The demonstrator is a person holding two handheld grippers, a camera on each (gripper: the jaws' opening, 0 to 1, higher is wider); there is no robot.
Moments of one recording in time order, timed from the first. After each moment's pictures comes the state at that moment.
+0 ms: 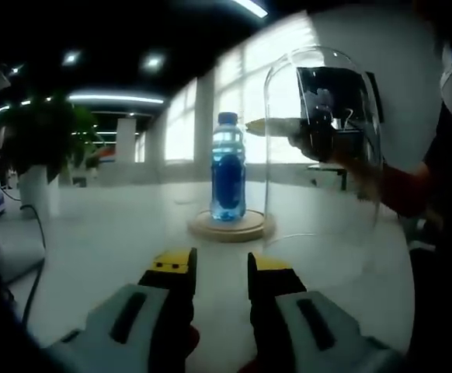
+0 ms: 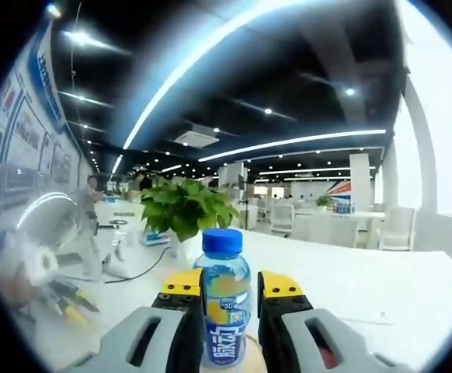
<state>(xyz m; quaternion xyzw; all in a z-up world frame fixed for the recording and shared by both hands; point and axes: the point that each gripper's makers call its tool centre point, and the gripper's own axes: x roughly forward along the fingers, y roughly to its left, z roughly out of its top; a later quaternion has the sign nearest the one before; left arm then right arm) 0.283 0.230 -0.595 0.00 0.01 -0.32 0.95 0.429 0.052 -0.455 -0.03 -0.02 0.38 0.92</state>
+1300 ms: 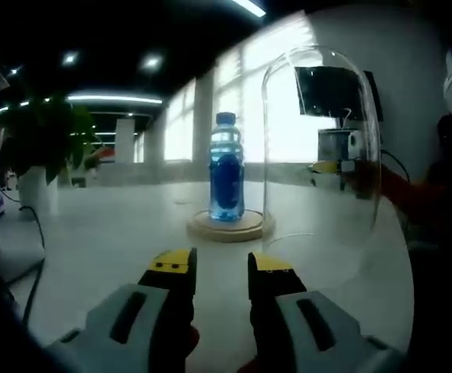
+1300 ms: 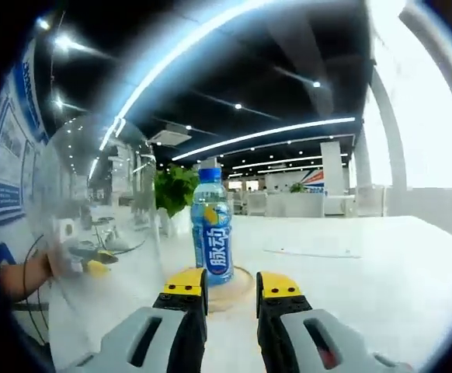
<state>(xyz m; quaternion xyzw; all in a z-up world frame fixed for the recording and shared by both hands) 0.276 0.218 -0.592 0.01 0.01 -0.32 0.95 0.333 -0.046 -0.541 0.02 0.01 0.32 0.95</state>
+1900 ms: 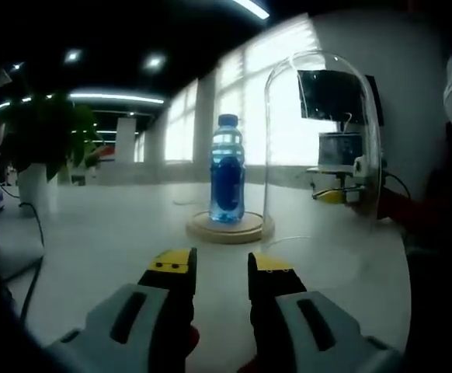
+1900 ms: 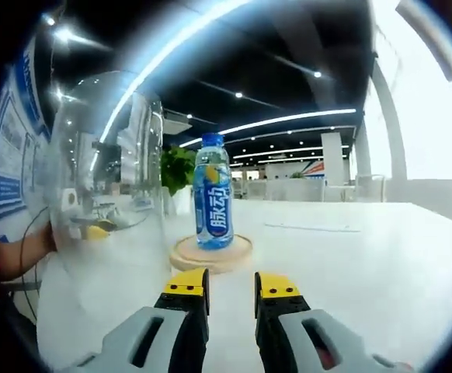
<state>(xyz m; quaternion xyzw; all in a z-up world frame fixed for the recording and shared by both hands) 0.277 0.223 -0.591 -0.01 0.01 -0.32 0.95 0.324 -0.051 -0.599 0.00 0.04 0.32 0.95</state>
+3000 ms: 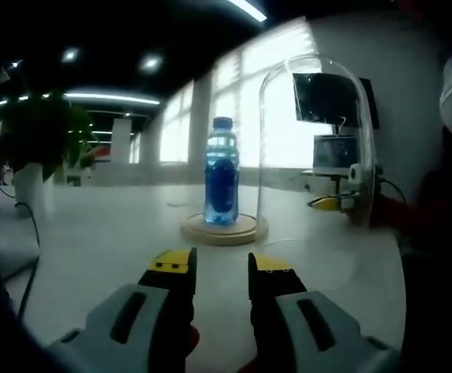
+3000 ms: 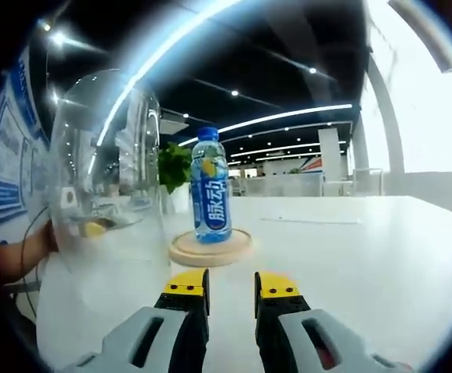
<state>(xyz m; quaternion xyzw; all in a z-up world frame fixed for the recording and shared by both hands) 0.278 0.226 -0.592 -0.01 0.00 -0.33 0.94 0.321 -0.053 -0.603 0.01 0.04 0.31 0.95</state>
